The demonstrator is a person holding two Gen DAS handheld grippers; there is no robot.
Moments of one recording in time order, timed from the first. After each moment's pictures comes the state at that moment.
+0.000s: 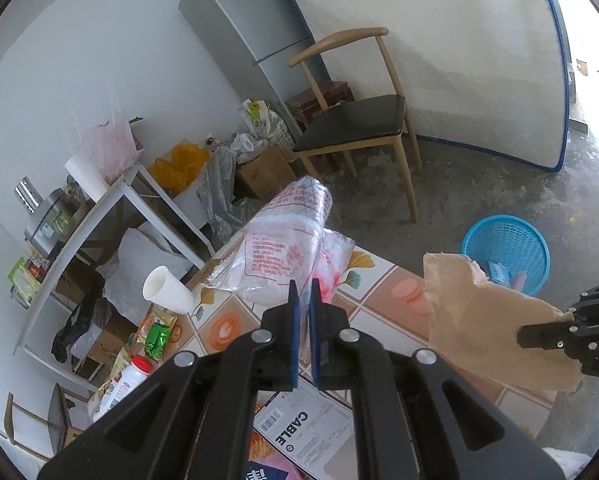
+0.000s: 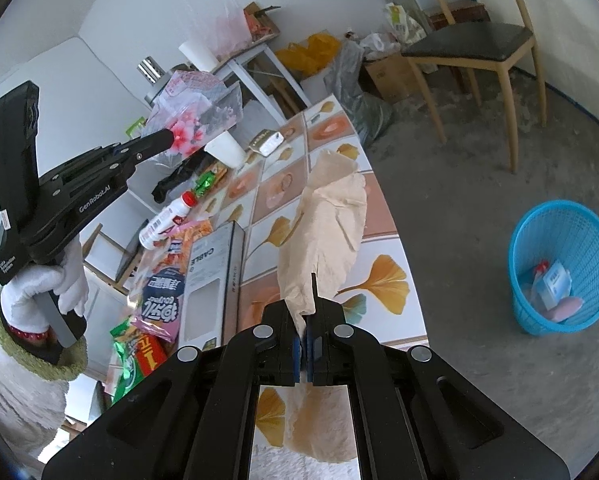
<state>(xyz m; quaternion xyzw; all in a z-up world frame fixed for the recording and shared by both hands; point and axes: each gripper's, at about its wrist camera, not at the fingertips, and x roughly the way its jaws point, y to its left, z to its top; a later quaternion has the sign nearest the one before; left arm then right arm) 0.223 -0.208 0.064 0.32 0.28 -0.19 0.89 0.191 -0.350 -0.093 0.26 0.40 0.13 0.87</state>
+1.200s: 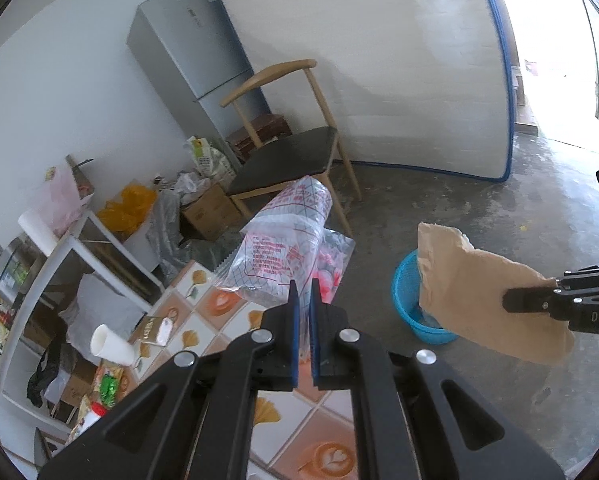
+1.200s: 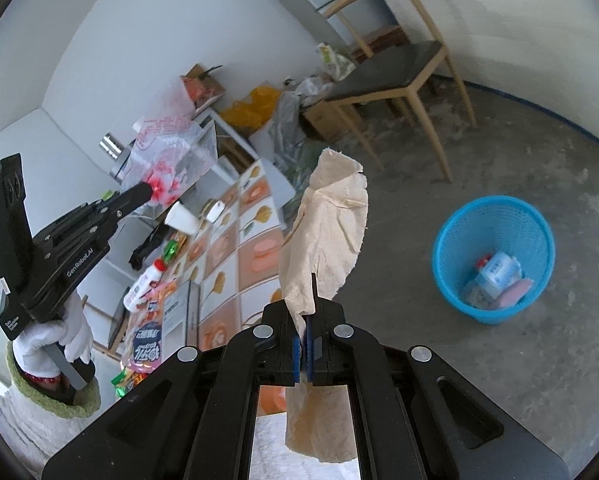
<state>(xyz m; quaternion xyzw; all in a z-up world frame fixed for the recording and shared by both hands) 0.191 -0.305 0.065 0.32 0.25 -0.30 0.86 0.134 -0.447 -0.084 0.33 0.35 0.02 0.88</state>
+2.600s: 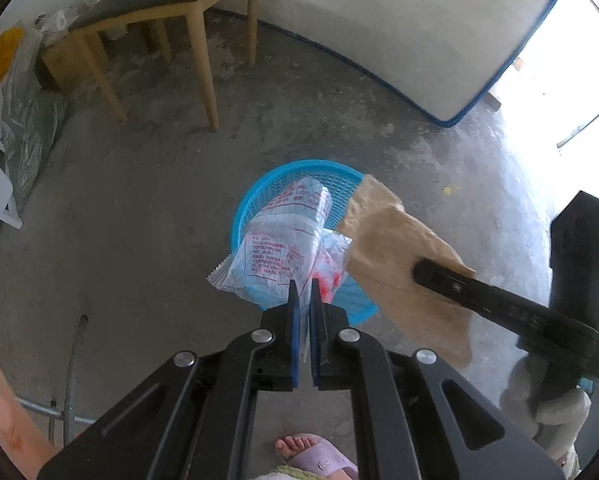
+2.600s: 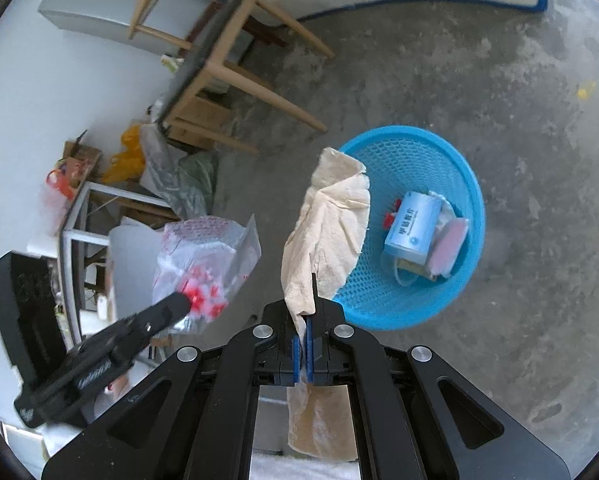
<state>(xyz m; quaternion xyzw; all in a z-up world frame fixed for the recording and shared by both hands) 0.303 -0.488 -0.142 0.20 0.56 -0.37 0.71 0.201 -0.596 -0.249 0.51 0.42 -0.13 0.74</state>
